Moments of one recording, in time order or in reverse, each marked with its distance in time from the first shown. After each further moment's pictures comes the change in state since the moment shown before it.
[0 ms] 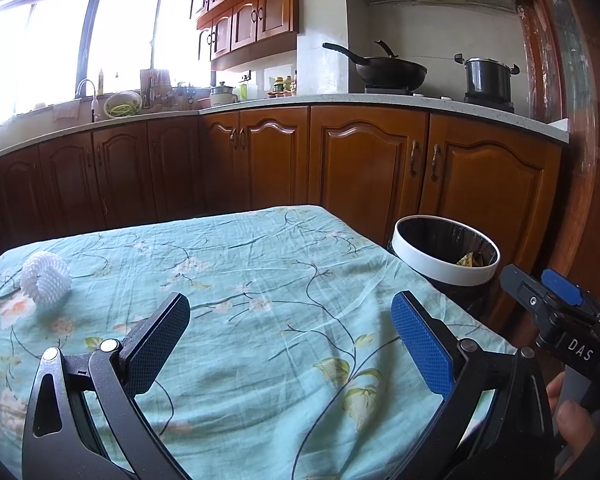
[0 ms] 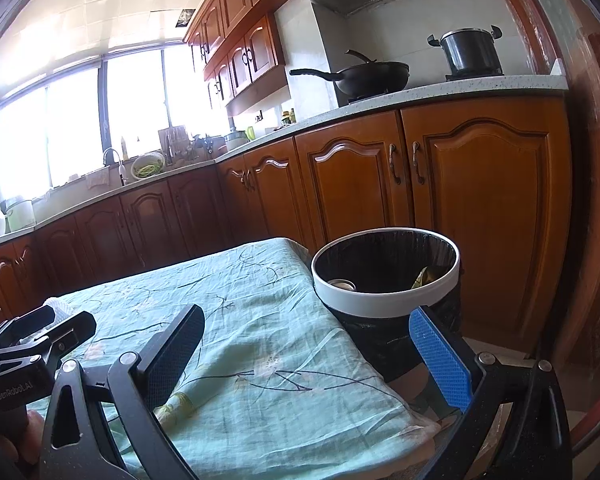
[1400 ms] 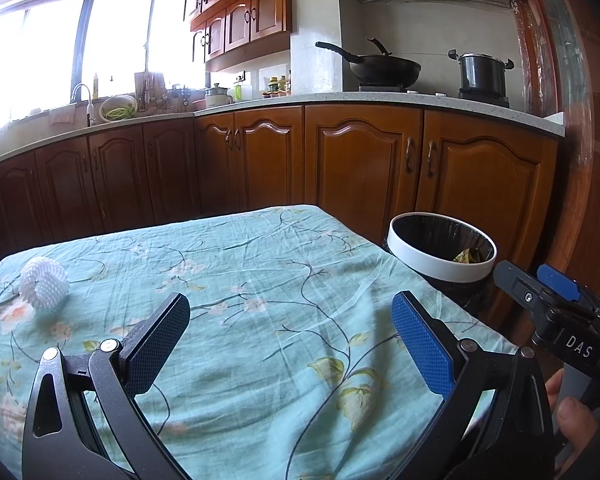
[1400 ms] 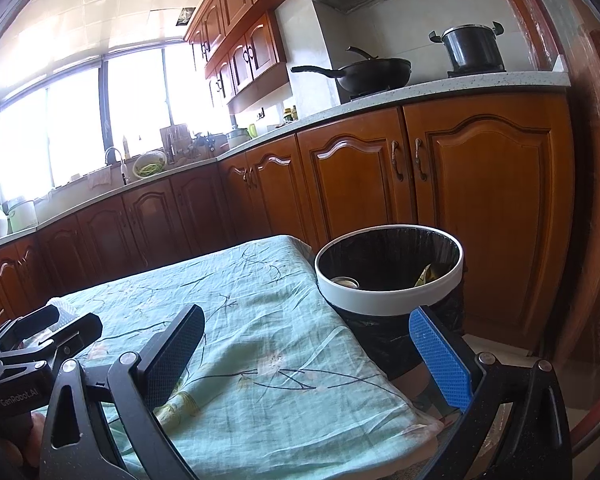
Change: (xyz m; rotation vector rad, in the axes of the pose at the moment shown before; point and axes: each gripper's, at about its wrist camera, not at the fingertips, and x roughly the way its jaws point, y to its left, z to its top) left arm -0.001 -0.007 0.000 0.018 0.001 -0.005; right arm 0.000 0.004 -0.001 0.006 0.008 0.010
